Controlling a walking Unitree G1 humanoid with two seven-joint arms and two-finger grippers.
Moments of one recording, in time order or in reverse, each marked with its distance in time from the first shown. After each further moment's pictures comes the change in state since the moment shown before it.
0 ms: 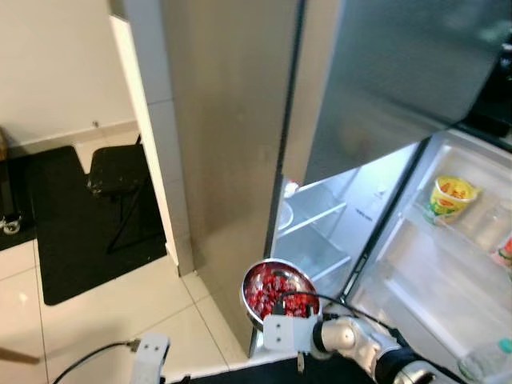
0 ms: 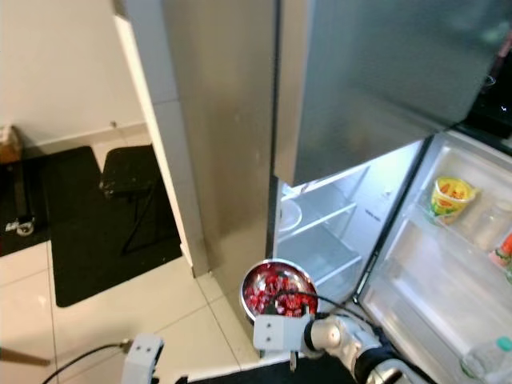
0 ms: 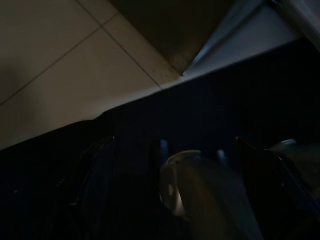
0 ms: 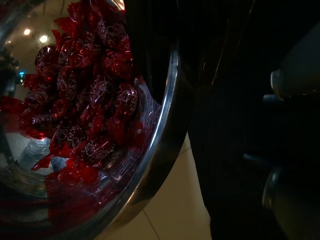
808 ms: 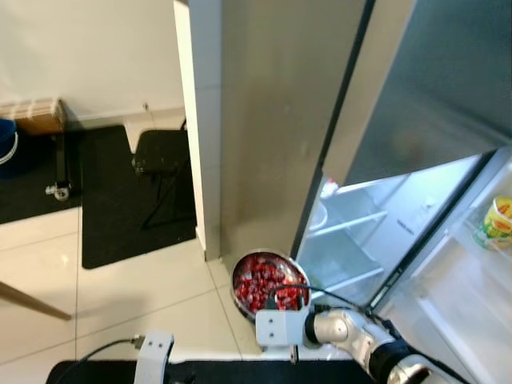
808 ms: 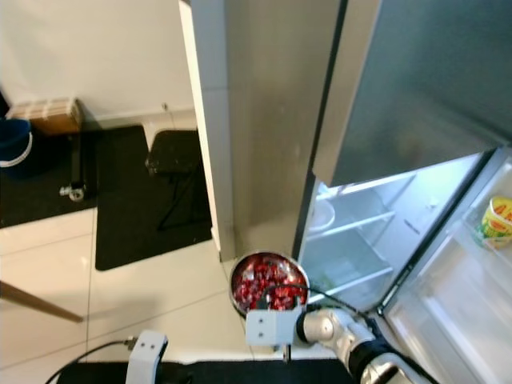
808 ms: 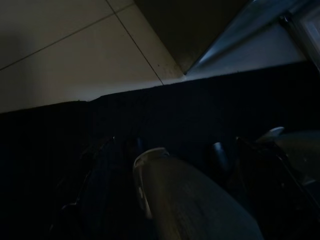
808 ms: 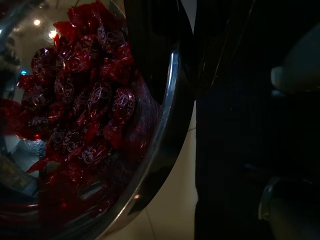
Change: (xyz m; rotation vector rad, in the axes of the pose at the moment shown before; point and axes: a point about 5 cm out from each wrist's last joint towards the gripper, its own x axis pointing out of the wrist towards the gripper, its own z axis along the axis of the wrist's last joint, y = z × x) left arm 0.004 -0.005 0.005 -0.011 0.001 -0.045; right arm 0.001 -0.007 0.009 -0.076 -0.024 -0.009
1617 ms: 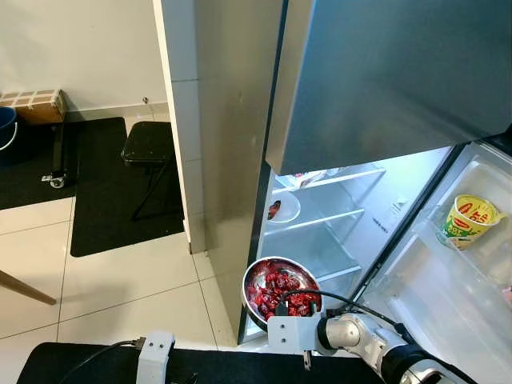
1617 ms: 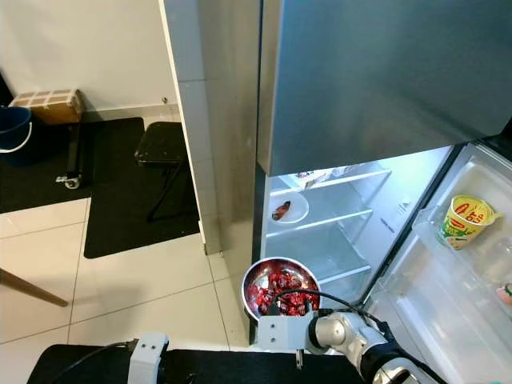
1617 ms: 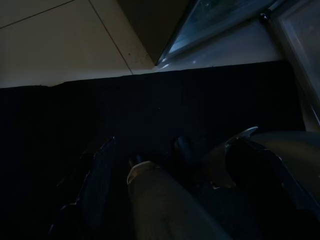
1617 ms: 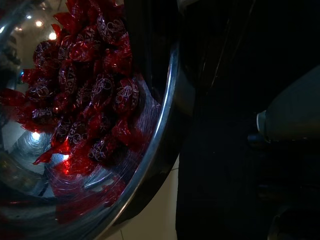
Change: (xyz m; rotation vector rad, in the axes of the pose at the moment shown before) left arm 0.000 -0.004 -0.004 -0.037 0.008 -0.001; right arm -0.011 0.002 -0.017 0.004 0.050 0.028
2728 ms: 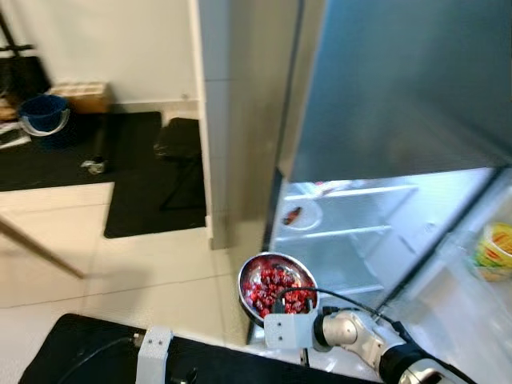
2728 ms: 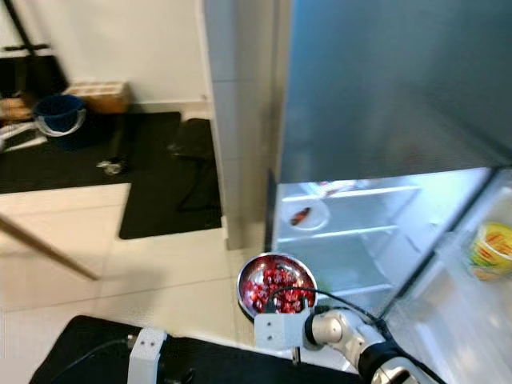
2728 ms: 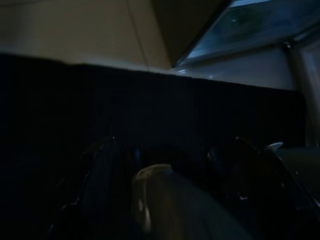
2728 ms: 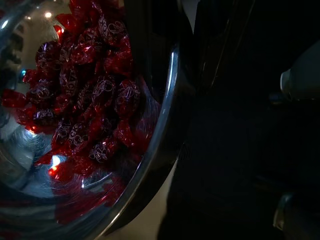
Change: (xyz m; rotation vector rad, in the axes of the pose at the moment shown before) left arm 0.001 0.000 0.001 -0.018 -0.013 0.020; right arm 0.000 -0.004 0.007 -0.022 -0.029 -0.016
